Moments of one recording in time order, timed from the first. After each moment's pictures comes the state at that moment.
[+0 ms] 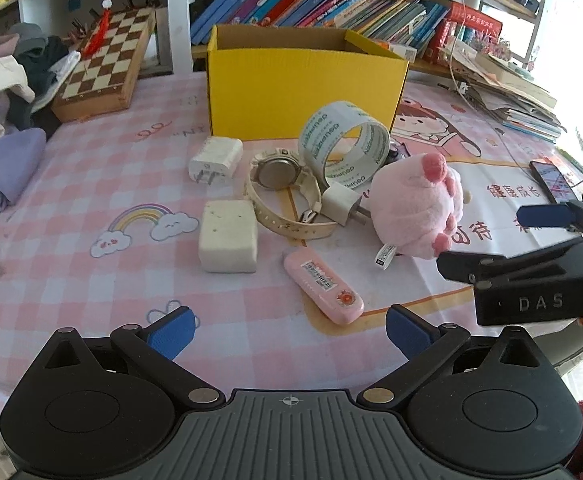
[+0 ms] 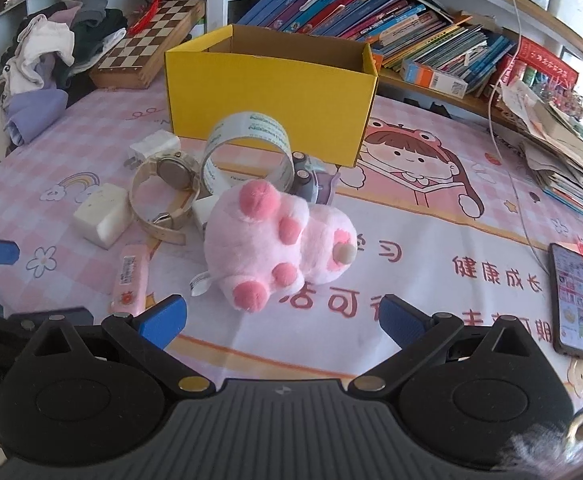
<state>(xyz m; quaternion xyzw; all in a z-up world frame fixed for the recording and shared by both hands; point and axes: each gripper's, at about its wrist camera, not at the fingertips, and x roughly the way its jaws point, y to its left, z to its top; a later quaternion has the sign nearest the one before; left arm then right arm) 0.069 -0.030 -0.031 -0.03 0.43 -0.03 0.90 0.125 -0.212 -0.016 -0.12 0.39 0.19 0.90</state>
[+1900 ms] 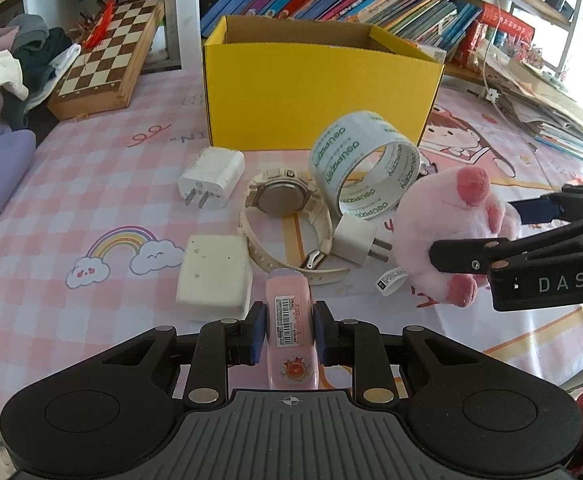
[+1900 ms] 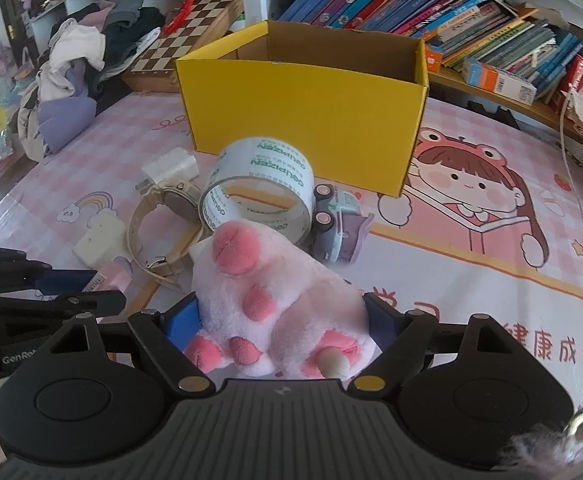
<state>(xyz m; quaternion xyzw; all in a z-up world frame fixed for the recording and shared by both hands) 0.119 -0.036 -0.040 -0.04 0.43 0.00 0.90 0.197 -0.216 -0.018 -0.10 0.40 0.28 0.86</state>
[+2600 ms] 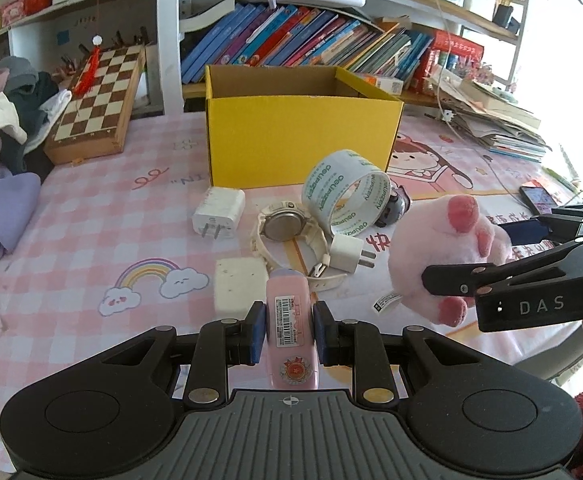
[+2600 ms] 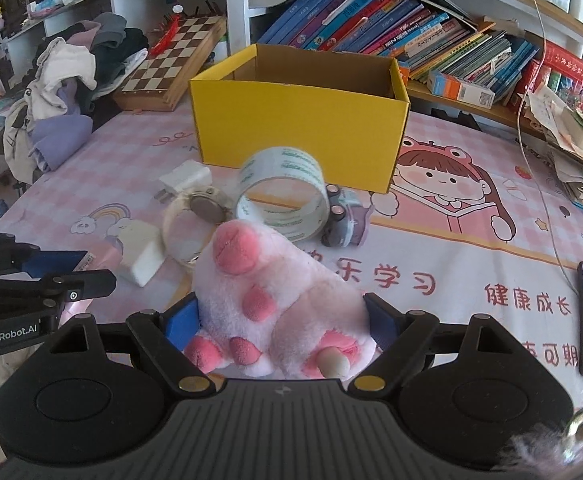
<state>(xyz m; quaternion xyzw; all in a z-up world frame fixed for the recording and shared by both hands) 0.074 -0.005 -0.014 -0.02 0.37 -0.06 0.93 0.131 -0.197 0.003 -0.09 0.38 0.22 0.89</state>
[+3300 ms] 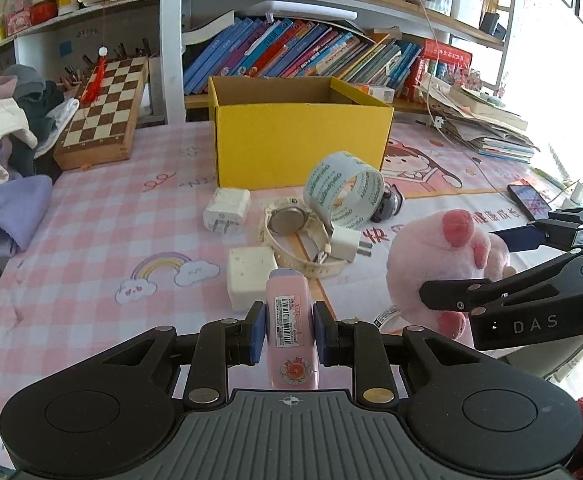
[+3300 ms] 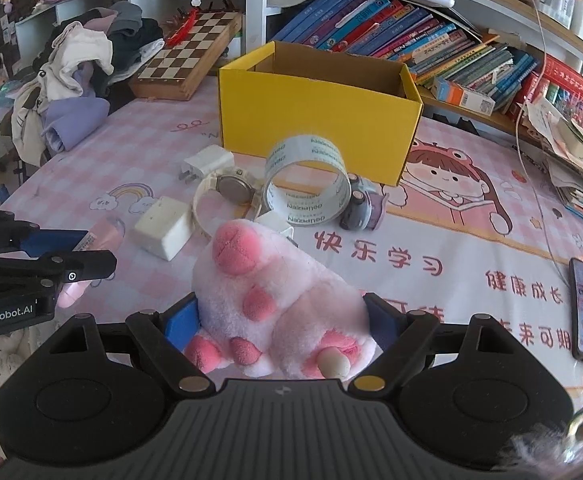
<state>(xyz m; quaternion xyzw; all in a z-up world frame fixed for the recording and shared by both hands) 0.054 0.004 -0.010 -0.01 0.35 -0.07 0.93 0.100 -0.183 0.003 -0.11 0.38 0.22 0.89</state>
